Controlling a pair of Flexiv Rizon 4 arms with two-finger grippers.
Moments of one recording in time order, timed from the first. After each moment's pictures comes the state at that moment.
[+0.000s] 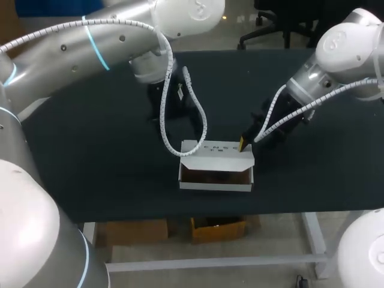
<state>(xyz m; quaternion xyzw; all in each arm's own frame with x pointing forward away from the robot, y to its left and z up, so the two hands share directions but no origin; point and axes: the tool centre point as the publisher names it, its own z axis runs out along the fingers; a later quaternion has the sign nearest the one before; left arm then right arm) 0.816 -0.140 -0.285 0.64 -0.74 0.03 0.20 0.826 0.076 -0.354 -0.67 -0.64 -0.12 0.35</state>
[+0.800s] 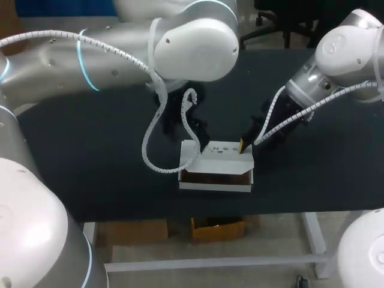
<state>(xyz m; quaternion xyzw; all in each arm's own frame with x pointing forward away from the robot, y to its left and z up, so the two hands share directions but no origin) 0.799 -0.148 -0.268 0.43 -0.90 0.09 0.06 0.823 0.076 -0.356 -0.67 -0.65 -0.12 0.34</state>
